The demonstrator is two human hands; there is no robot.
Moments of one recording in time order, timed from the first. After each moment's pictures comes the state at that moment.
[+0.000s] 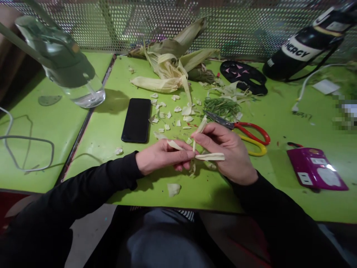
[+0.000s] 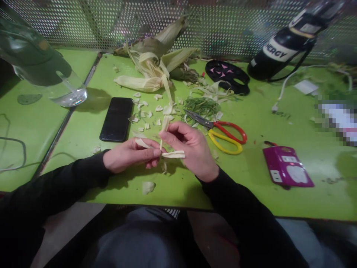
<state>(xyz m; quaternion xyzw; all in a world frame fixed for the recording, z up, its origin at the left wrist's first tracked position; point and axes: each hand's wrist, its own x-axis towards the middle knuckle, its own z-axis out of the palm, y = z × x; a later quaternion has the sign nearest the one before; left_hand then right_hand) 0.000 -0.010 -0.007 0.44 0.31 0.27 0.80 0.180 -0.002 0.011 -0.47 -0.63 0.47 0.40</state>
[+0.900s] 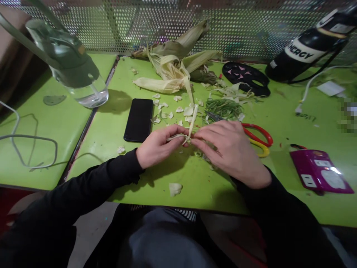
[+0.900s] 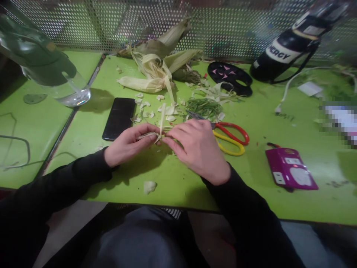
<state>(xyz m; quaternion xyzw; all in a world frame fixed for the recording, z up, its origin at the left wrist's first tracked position) -0.008 0.002 -0.009 0.63 0.40 0.37 0.56 0.196 0.009 0.016 -0.42 -0.89 0.05 0.18</state>
